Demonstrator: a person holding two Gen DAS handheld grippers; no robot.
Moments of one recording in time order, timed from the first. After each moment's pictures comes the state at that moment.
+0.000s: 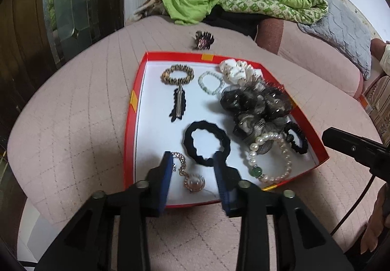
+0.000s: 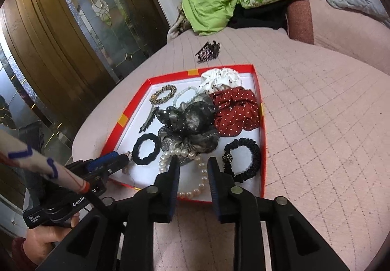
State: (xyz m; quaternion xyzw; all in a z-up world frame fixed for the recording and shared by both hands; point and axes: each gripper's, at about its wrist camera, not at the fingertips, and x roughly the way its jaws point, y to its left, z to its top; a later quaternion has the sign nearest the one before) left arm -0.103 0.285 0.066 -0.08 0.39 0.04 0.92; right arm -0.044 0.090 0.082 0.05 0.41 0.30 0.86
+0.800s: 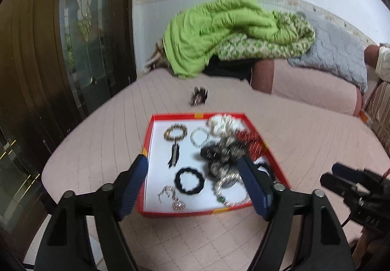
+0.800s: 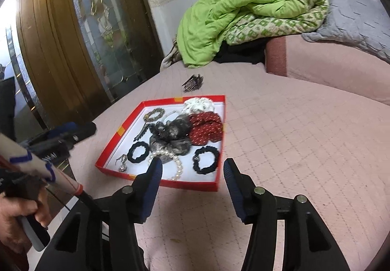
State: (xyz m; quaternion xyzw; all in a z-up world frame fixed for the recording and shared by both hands) left arm -0.153 0.226 0.165 -0.03 0.27 0.10 0.96; right arm -0.100 0.026 0.118 0.03 0.32 0.27 0.91
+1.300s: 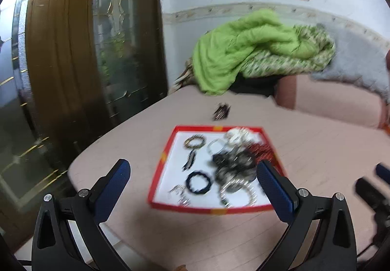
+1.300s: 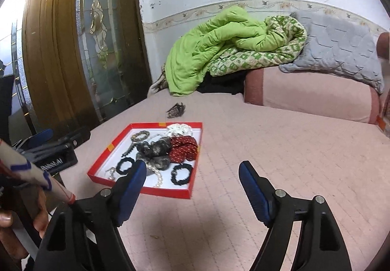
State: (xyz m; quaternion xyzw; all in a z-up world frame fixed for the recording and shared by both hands) left arm -0.178 0.177 0.160 -0.01 0.24 0.21 0.95; right arm -0.143 -0.008 0.141 0.01 0.24 0.22 0.95
